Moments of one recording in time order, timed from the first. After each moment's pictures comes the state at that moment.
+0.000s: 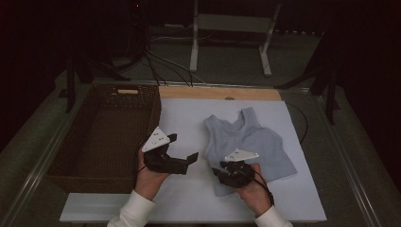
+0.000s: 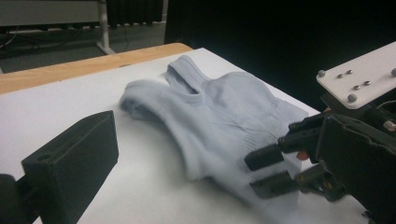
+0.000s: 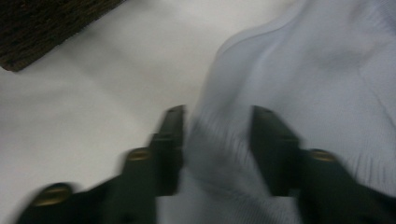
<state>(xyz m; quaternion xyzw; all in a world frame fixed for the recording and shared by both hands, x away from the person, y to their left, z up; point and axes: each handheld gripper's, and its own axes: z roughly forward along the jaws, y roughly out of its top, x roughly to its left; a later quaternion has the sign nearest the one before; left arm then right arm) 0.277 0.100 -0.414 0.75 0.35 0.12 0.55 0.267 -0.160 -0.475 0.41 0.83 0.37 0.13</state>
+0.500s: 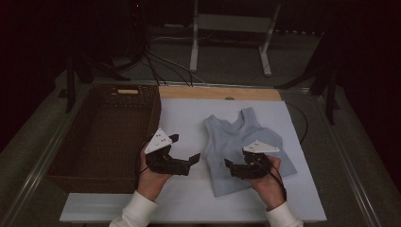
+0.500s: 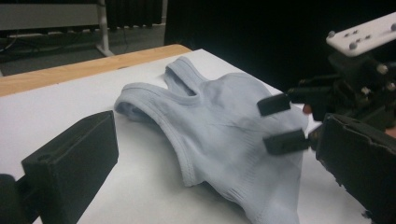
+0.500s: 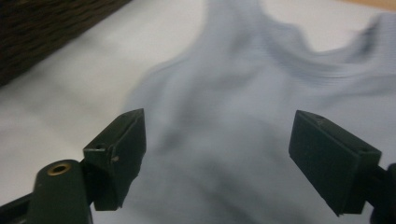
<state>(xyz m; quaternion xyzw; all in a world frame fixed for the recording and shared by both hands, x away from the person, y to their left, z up) 0.275 0.095 -0.416 0.74 0.35 0.13 0.55 0.283 -0.208 -0.460 0.45 0.78 0.39 0.18</state>
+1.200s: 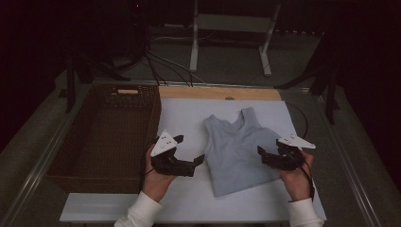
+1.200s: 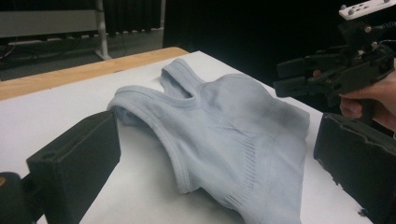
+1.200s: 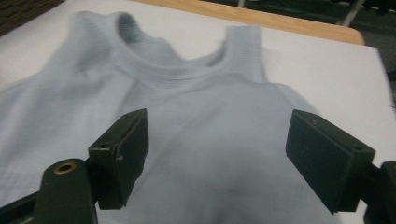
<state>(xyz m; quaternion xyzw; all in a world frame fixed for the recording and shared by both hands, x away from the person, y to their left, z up) 0.276 0.083 -0.425 0.74 0.34 0.14 0.56 0.298 -0.297 -0.454 0.51 0.73 0.37 0.27</state>
